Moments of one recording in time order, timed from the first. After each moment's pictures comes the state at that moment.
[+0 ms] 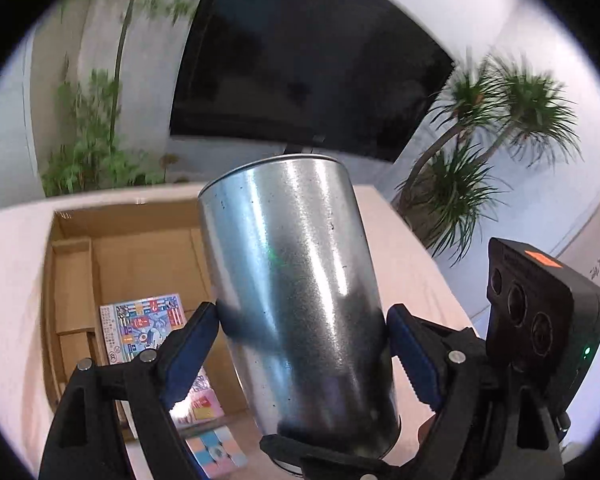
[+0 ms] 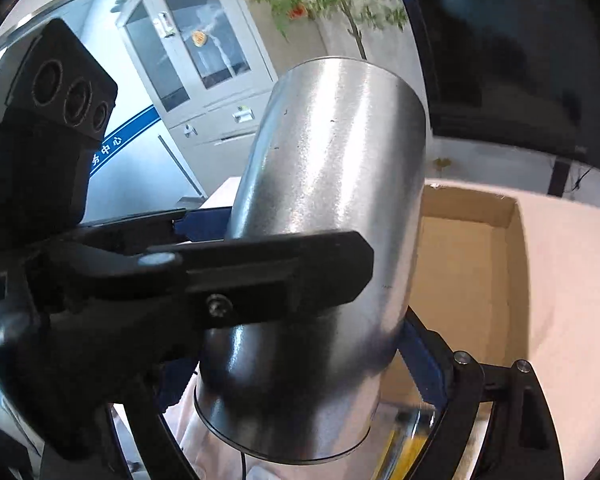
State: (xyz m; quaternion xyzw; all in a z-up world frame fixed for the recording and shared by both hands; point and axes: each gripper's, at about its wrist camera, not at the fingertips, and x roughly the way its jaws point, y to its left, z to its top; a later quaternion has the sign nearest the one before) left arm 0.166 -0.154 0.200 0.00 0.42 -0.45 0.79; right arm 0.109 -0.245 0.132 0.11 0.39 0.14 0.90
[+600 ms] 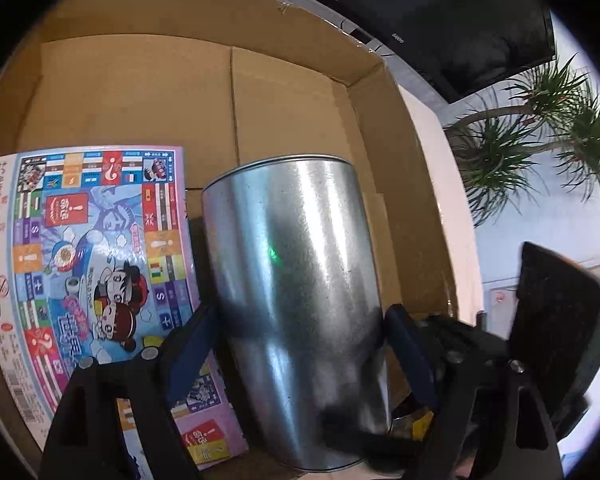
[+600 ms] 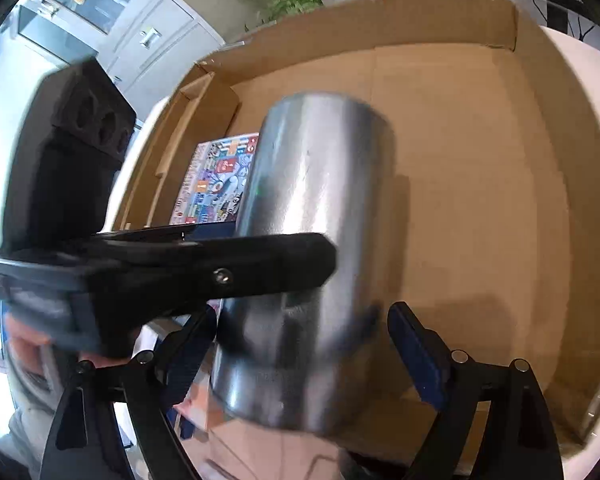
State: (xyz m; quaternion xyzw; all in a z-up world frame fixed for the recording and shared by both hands) left arm 0.249 -0.182 -0.001 -0.05 0.61 -0.42 0.67; right arm 0.122 -0.309 -0.042 0.21 0.55 0.11 0.80
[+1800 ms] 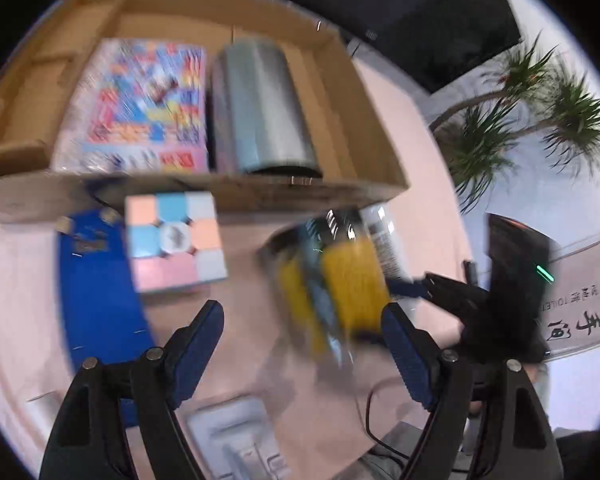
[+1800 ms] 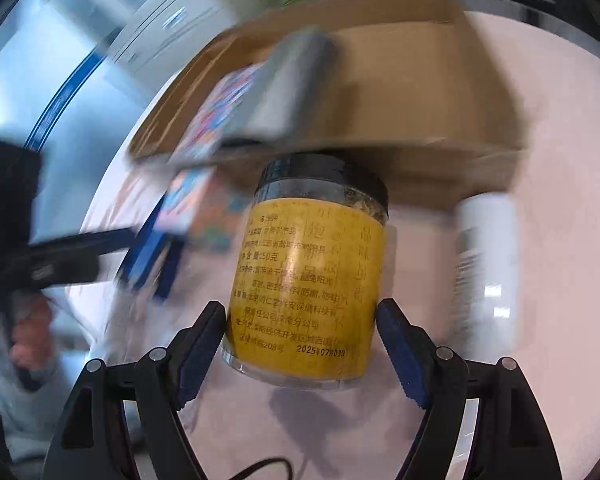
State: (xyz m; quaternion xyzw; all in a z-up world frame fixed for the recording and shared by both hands) left arm 0.096 -0.136 0.012 -0.06 0.59 -0.41 0.70; right arm -0.048 -0.313 -0.023 0.15 0.56 0.14 0.80
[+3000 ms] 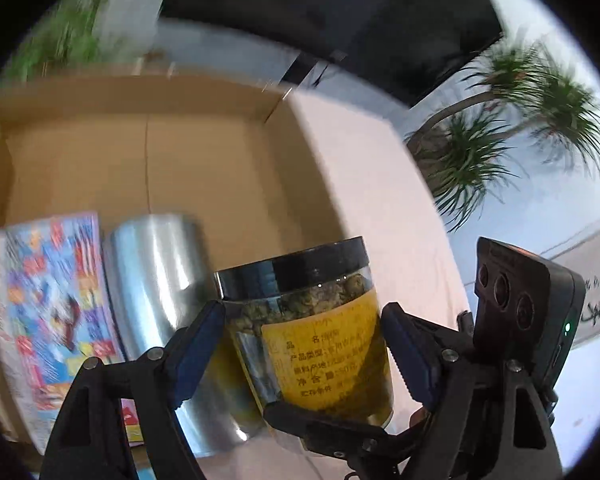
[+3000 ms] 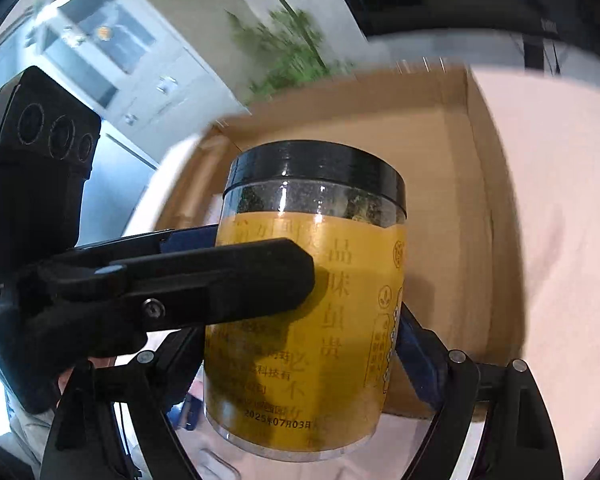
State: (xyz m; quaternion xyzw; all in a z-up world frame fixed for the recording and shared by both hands) left arm 0.211 -0.252 0.049 -0.04 0.56 -0.45 0.69; right arm 0.078 -0.381 0.028 0.22 0.50 0.09 0.83
